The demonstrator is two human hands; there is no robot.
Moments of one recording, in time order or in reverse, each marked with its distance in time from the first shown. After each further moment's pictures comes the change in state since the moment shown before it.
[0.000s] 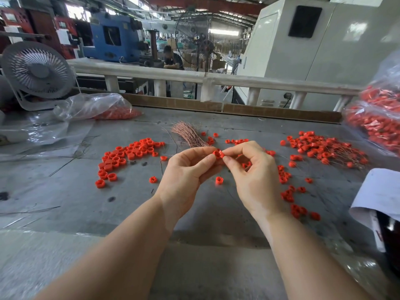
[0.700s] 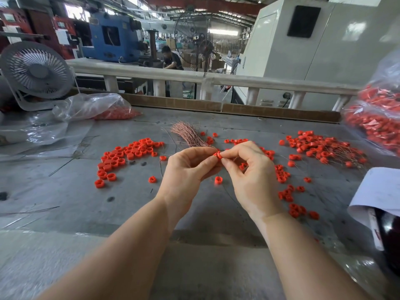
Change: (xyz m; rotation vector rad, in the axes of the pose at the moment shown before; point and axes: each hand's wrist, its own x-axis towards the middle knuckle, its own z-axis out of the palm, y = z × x) left_hand -0.001 -0.002 0.002 0.187 0.028 0.086; right_hand -0.001 0.001 0.001 -0.084 0.005 -0.100
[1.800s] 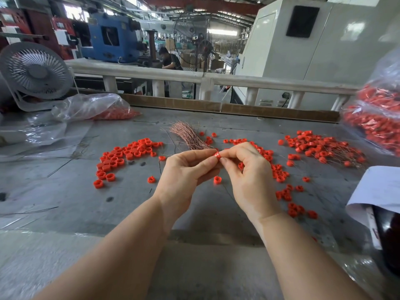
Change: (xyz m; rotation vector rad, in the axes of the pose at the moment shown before) left_hand -0.001 0.003 -0.002 -0.037 -0.011 -0.091; right_hand -0.002 0.000 0.001 0.000 -0.026 0.020
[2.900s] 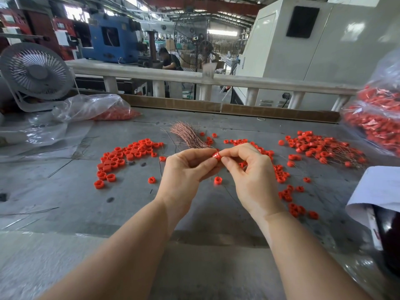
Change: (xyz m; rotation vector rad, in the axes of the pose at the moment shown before) left_hand -0.002 0.001 0.004 0.046 0.039 0.090; right_hand 0.003 0.004 -0.002 0.094 -0.031 0.063
